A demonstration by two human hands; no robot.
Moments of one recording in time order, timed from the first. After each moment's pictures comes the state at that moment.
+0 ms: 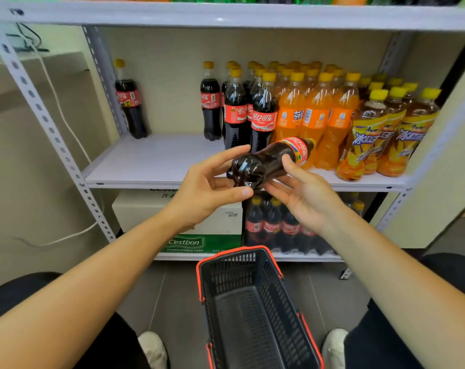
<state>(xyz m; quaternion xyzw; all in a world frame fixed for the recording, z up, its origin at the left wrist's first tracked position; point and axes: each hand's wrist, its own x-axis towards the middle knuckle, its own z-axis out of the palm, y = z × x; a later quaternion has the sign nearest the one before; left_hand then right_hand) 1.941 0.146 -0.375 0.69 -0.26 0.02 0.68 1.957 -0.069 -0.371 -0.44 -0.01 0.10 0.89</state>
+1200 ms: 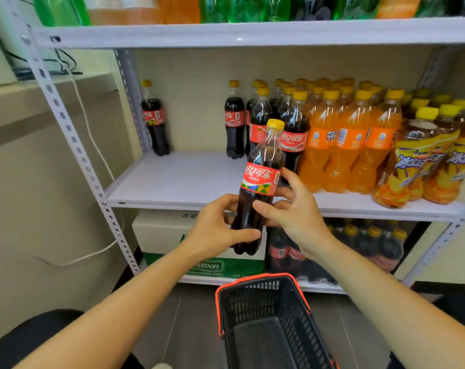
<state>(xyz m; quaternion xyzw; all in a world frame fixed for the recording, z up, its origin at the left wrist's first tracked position) 1.975 0.179 -0.418 0.84 -0.12 0.08 0.52 1.995 -0.012 -0.401 -0.70 -0.17 -0.04 0.69</state>
